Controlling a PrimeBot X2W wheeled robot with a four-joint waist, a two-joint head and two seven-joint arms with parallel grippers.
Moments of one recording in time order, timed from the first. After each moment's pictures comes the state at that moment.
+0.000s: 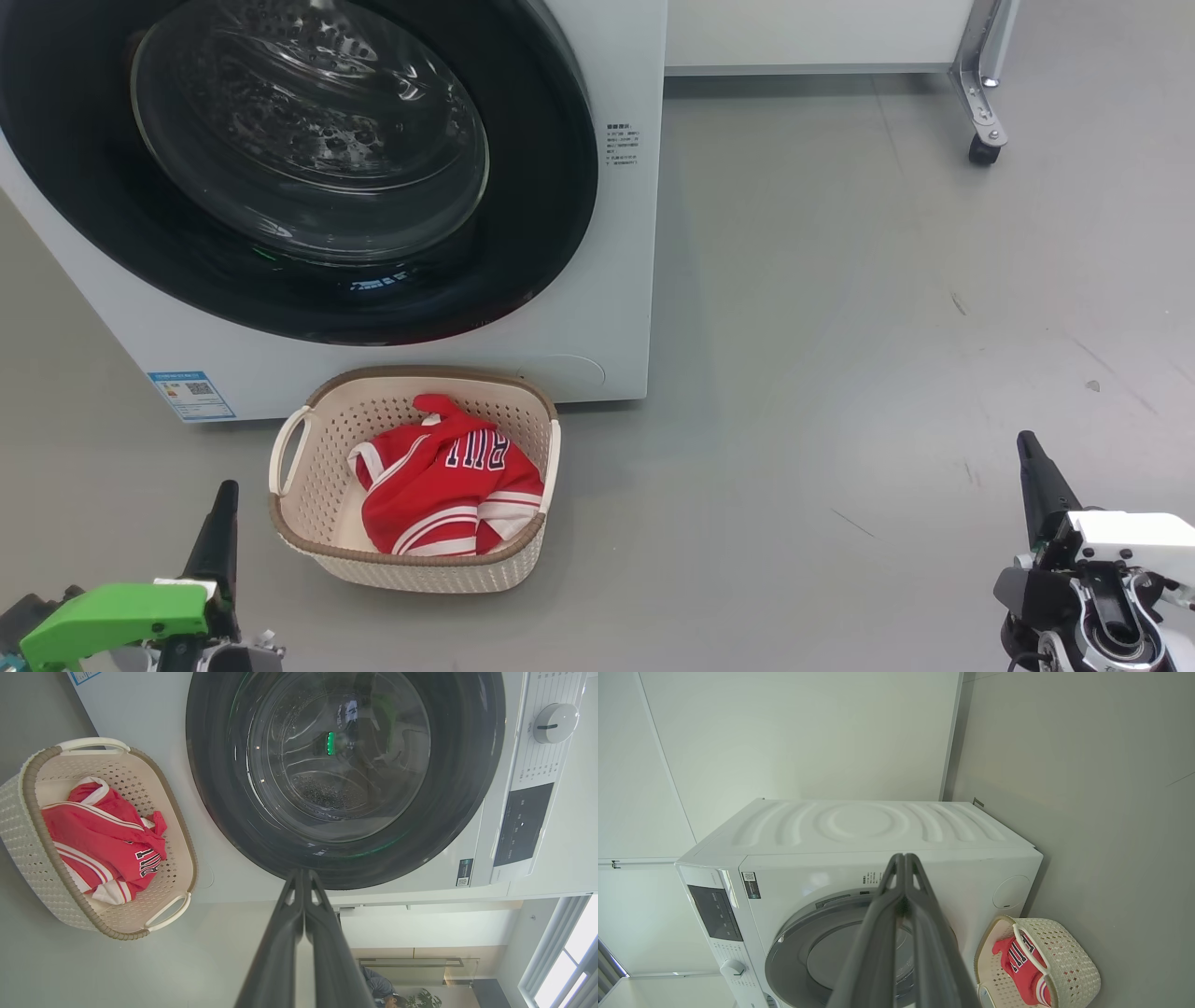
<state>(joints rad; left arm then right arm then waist) -0.05 0.07 0.02 0.28 -1.65 -0.12 0.06 -0.06 -0.07 -0.09 0.28 1.64 0.12 0.07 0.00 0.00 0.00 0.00</state>
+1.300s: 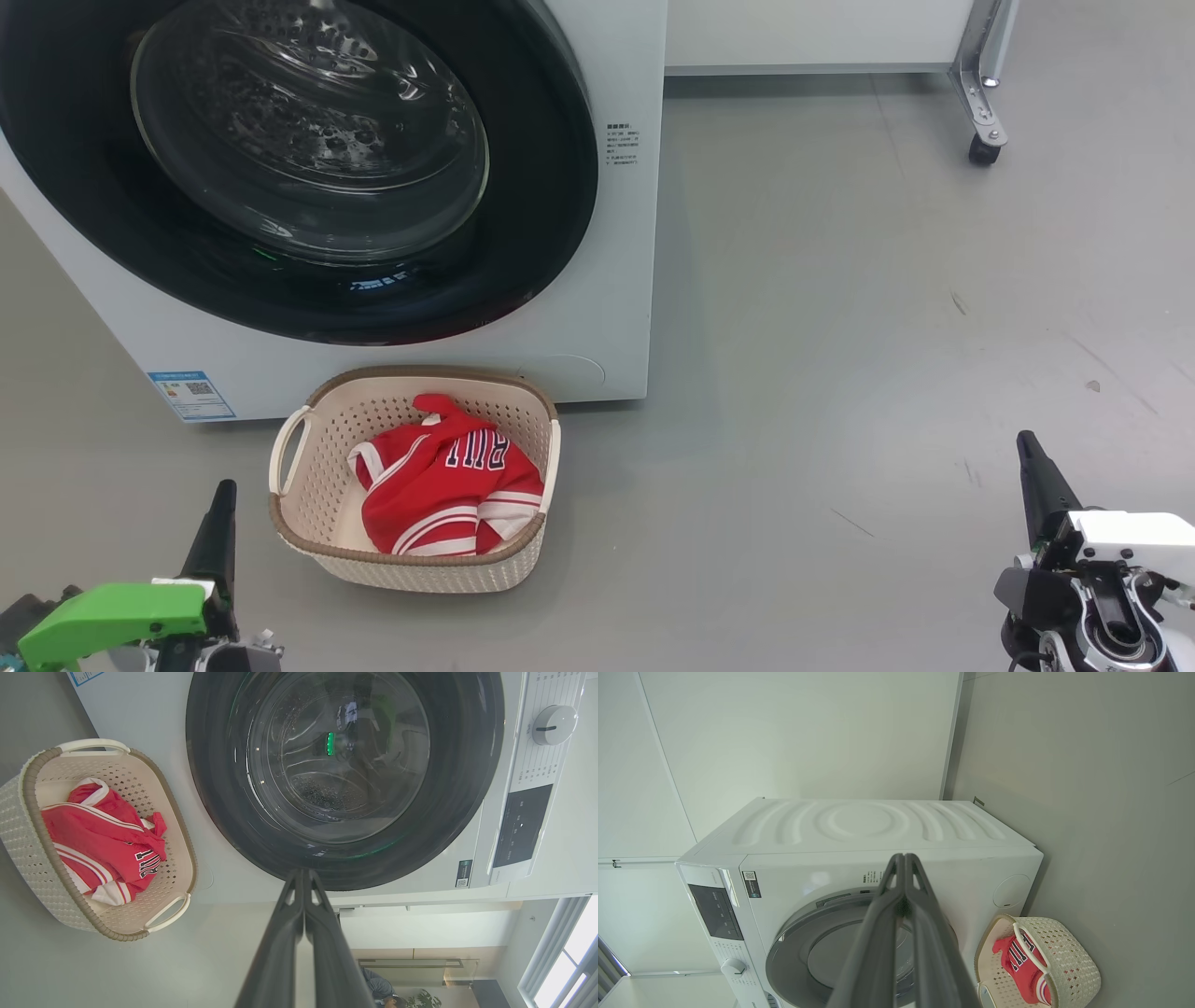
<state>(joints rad) -0.05 0.07 0.02 0.28 -1.65 -0.12 0.06 -0.06 -0.07 -0.09 0.28 1.64 0.12 0.07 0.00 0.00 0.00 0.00</state>
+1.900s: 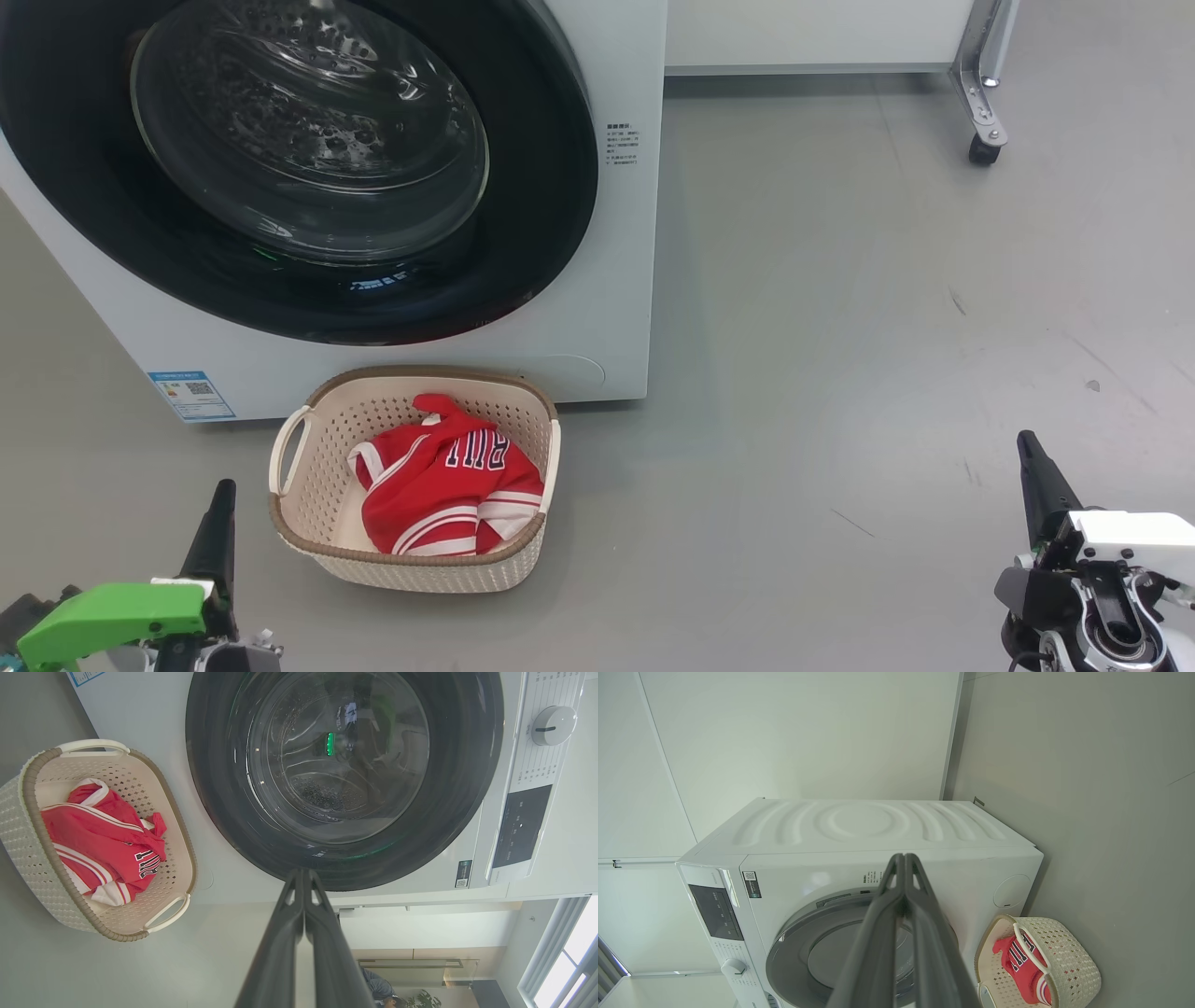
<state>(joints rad) -0.05 0.07 0.03 0.28 -1.65 -0.12 0.06 -0.06 -0.07 -0.09 0.28 1.64 0.12 0.07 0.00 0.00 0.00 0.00</state>
